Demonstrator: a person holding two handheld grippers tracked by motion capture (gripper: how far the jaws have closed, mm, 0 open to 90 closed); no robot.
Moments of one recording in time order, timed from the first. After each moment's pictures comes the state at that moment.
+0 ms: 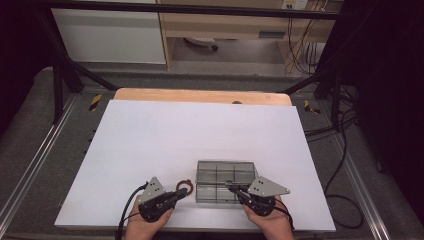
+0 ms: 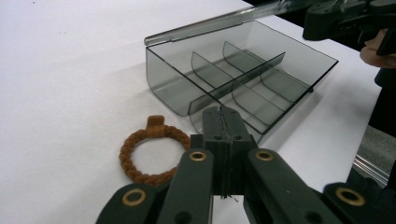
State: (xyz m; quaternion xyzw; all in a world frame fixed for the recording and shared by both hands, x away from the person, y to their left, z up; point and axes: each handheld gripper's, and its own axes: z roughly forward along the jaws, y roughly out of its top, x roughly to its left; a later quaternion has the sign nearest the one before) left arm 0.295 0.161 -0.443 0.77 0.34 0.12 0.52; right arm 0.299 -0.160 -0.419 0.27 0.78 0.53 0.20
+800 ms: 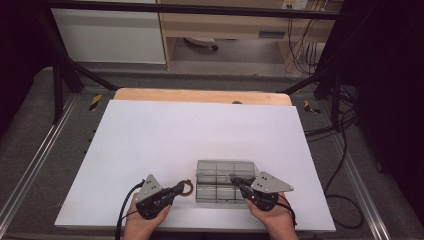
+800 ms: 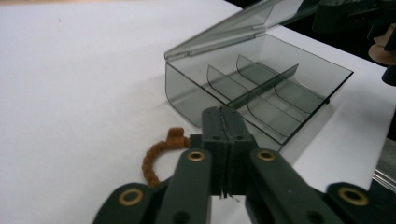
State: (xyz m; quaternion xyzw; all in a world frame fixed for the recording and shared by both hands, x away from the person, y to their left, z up) left arm 0.297 0.164 -0.439 0.75 0.34 0.16 0.54; right arm 0.307 -0.166 -0.413 0.26 0.77 0.54 0.23
